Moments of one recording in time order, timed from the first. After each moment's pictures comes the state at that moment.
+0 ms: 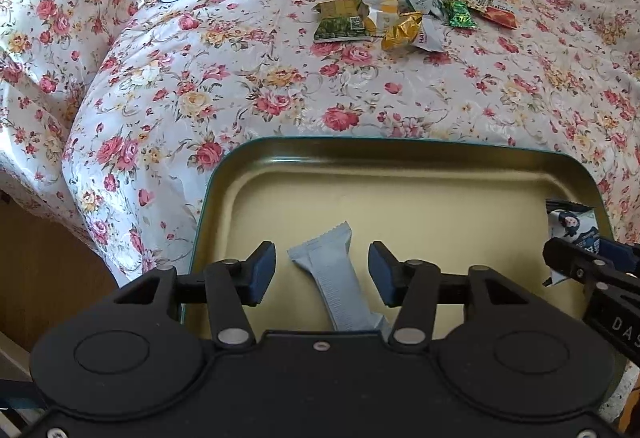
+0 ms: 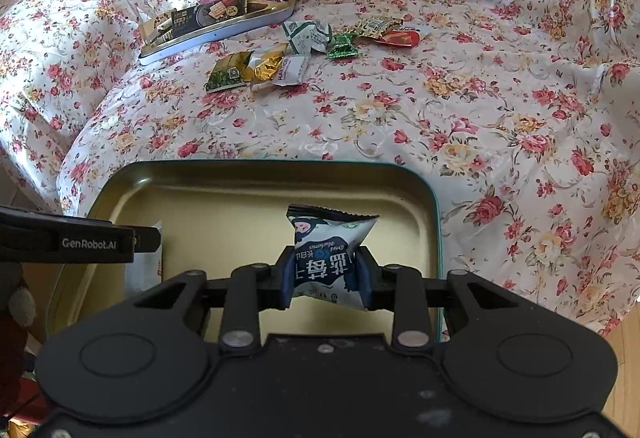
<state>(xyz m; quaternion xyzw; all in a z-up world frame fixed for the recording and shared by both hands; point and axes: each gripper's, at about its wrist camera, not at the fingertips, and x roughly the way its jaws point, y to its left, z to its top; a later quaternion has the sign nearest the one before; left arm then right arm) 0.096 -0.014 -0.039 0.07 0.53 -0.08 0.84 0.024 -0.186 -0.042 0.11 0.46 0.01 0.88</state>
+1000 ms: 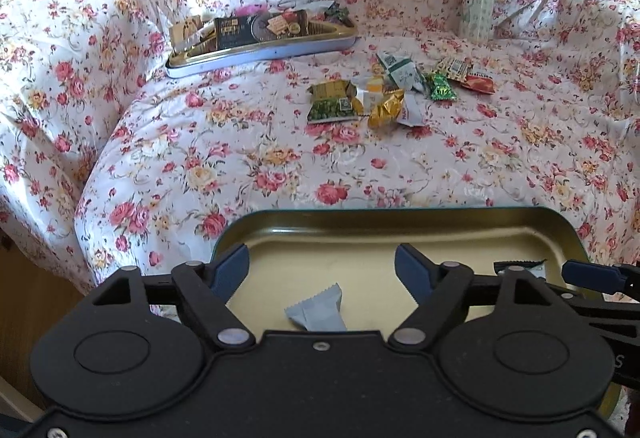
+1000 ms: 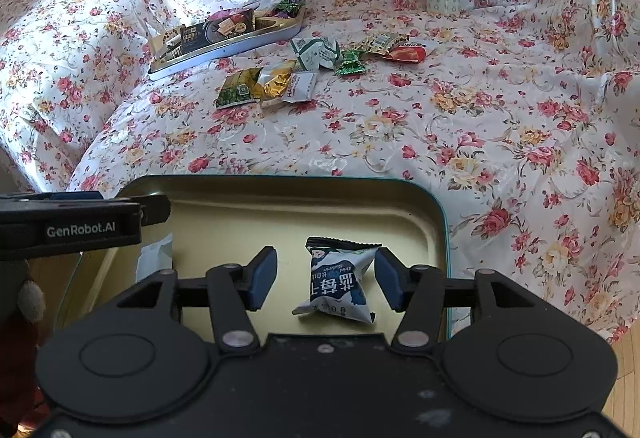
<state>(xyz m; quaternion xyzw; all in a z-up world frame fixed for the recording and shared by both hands) 0.081 -0.016 -0.018 0.07 0.42 -0.10 0.90 0.021 -0.185 -0.037 0.12 0.44 0.01 0.89</state>
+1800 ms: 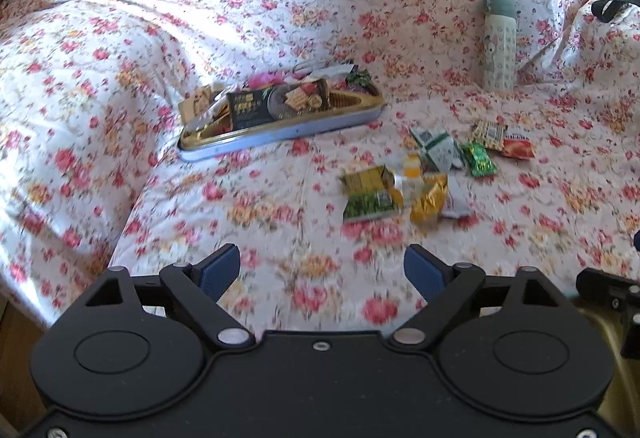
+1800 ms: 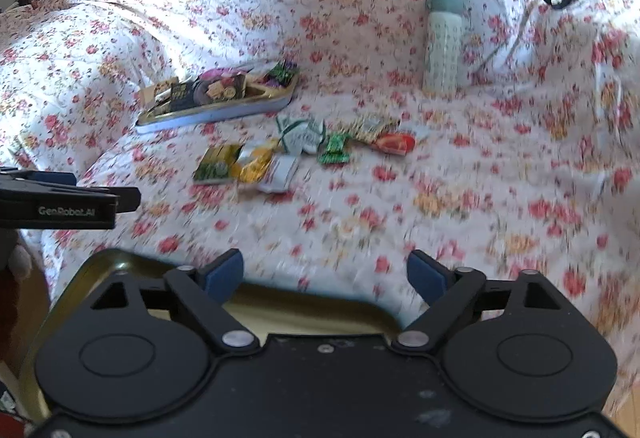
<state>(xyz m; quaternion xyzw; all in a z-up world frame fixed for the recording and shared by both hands) 0.143 -0.017 -0.006 0.10 0.34 -0.10 0.93 0.067 -0.201 -0.022 0.07 0.35 0.00 0.93</state>
